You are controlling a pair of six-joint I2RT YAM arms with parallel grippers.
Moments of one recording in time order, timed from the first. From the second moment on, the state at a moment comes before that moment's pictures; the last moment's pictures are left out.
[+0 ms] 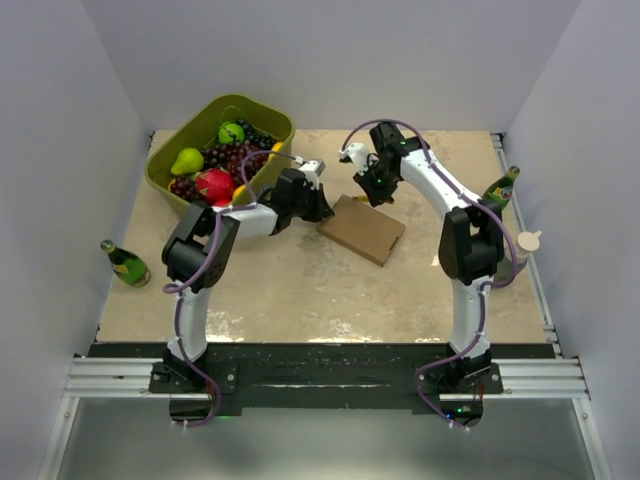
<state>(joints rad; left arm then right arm) -0.50 2.10 1.28 0.25 0.27 -0.39 0.36 2.11 1.89 -0.95 -0.15 -0.55</state>
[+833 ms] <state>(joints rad) -0.51 2.10 1.28 0.25 0.28 -0.38 0.32 2.14 1.83 -1.09 -0.08 -0.52</state>
